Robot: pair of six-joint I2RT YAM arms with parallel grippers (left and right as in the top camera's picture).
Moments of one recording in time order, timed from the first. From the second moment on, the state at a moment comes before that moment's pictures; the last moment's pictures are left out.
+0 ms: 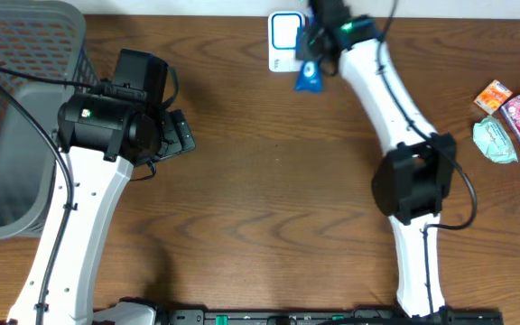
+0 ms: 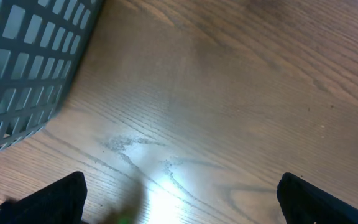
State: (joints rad) left arm -0.21 1.45 1.59 -1.41 -0.17 -0.56; right arm 0.30 2.37 2.37 -0.94 0.06 0.34
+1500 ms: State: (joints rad) left arm -0.21 1.45 1.59 -1.41 -0.17 -0.56; right arm -0.21 2.24 2.32 -1.38 -0.11 0.04
